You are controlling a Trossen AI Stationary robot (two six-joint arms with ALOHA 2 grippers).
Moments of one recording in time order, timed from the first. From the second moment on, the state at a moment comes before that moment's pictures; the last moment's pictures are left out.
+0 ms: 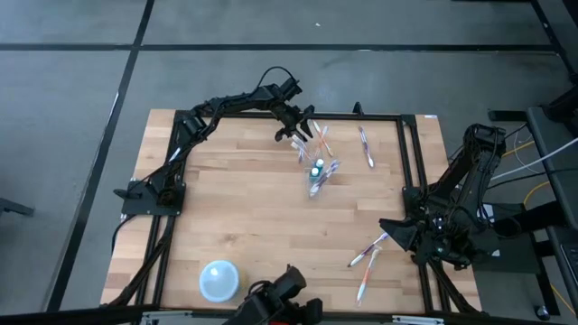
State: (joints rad) left arm 0.68 2.34 1.89 -0.59 0.91 -1.23; right arm 1.22 1.16 0.71 0.78 1.57 0.67
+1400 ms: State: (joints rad) left arm 0.44 1.77 1.95 -1.13 0.11 -0.62; right arm 1.09 0.97 0.71 0.82 1.41 0.39
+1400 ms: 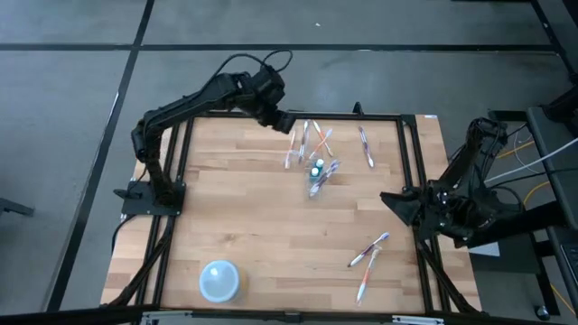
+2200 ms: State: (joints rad) left arm 0.17 1.37 1.95 -1.28 -0.61 -0.59; right arm 0.95 0.81 0.95 0.83 1.47 -0.23
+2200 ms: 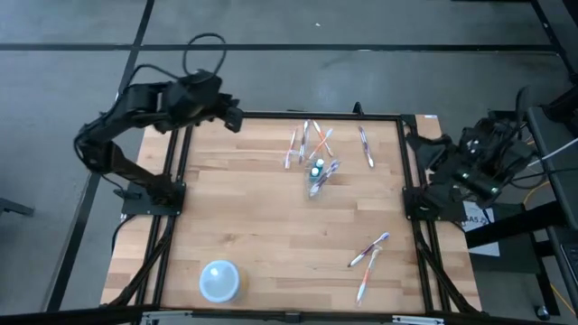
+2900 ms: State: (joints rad) left arm -0.16 1.33 1.95 -0.77 -0.57 0.01; right arm 0.69 1.07 1.44 0.11 0.71 -0.01
